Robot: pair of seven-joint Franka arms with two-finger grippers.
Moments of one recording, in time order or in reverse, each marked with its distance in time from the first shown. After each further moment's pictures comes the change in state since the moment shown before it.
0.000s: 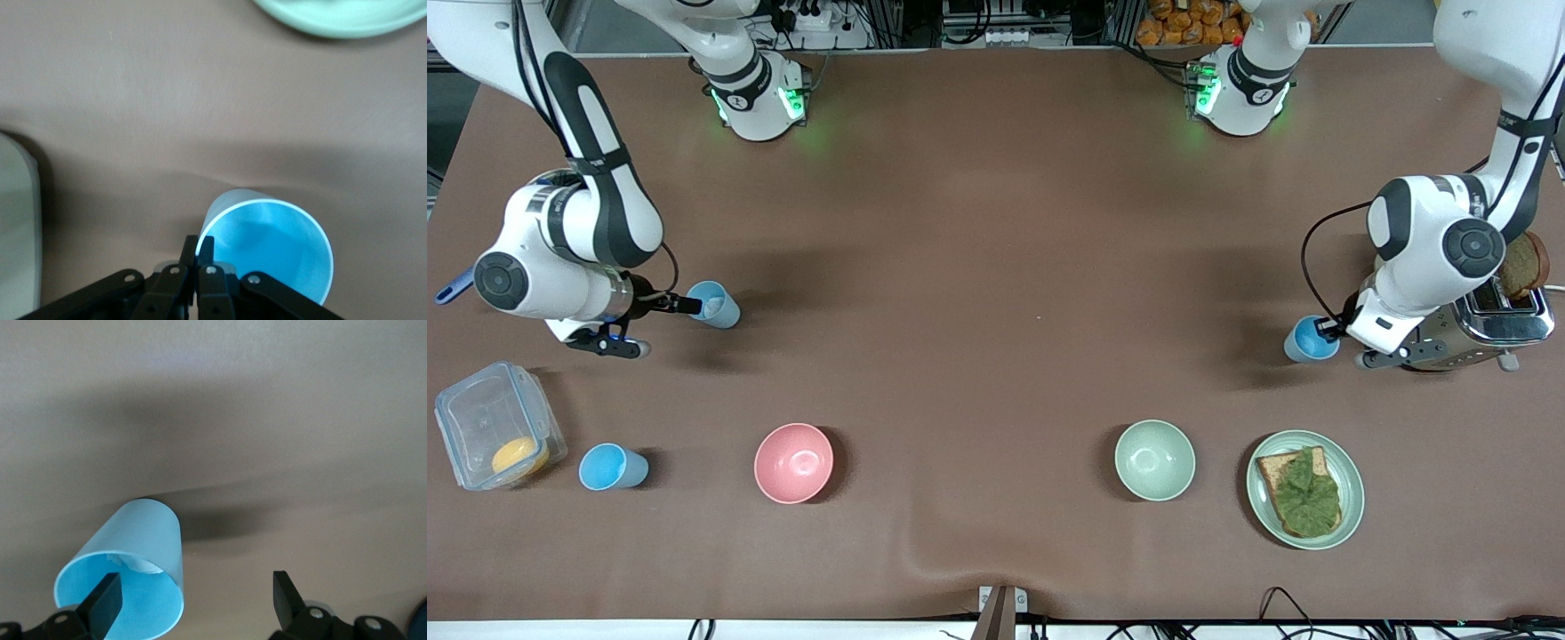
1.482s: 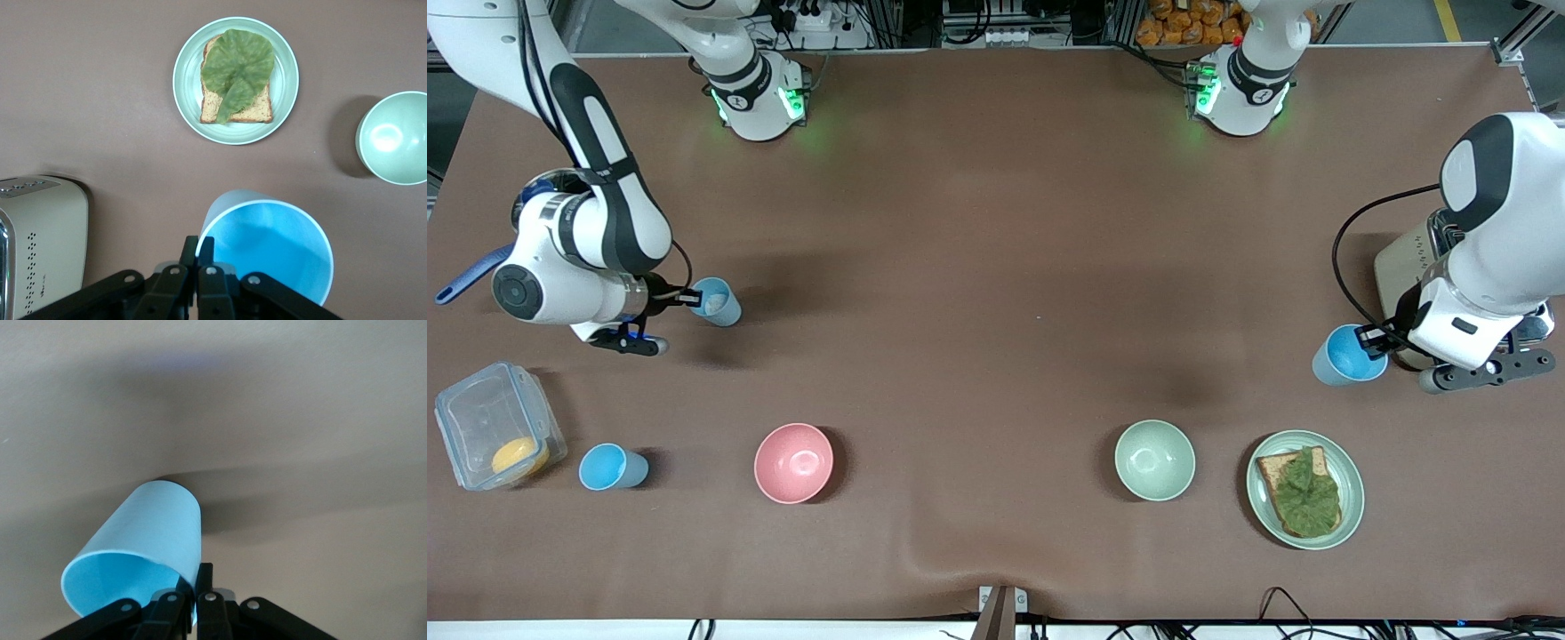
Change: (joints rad) left arm -0.016 -0.045 -0.132 0.494 0.000 -0.529 -0.081; right arm 0.017 0.024 0.017 0.029 0.082 -0.108 -0.012
